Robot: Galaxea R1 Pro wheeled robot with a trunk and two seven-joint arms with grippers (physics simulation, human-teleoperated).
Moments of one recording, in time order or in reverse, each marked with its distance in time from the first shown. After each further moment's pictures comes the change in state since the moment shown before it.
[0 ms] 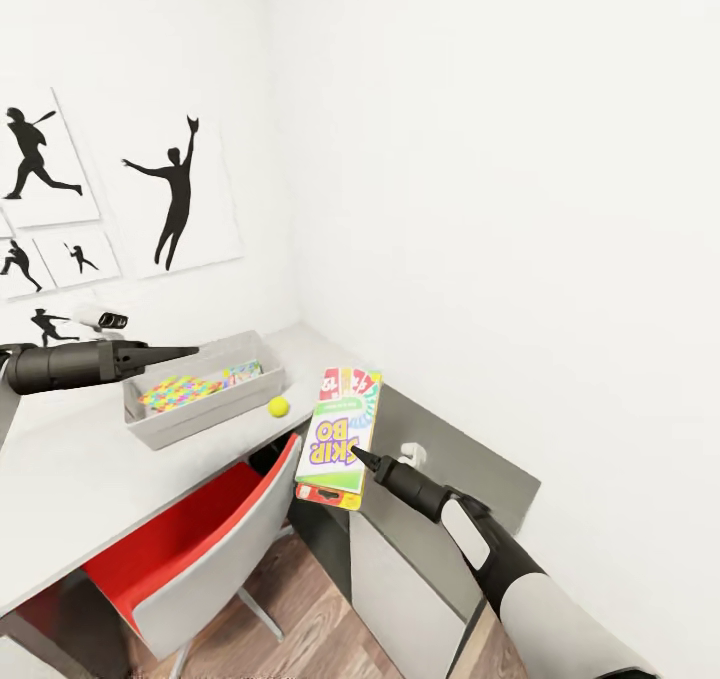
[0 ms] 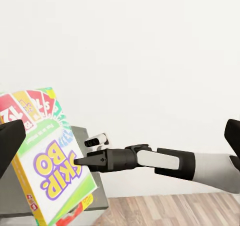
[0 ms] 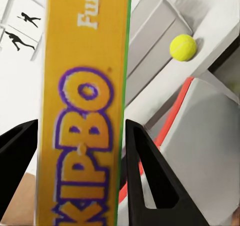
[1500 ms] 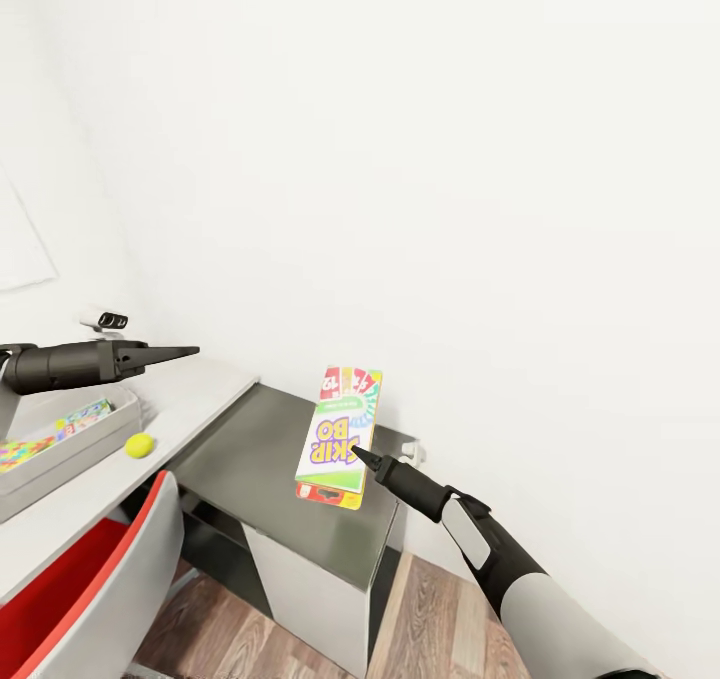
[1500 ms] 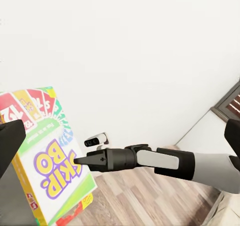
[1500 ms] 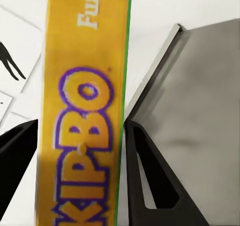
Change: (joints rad) left arm 0.000 0.000 0.000 0.000 0.001 0.001 0.000; right arm 0.000 -0.001 -0.002 0.000 -0.002 0.001 0.005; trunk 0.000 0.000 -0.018
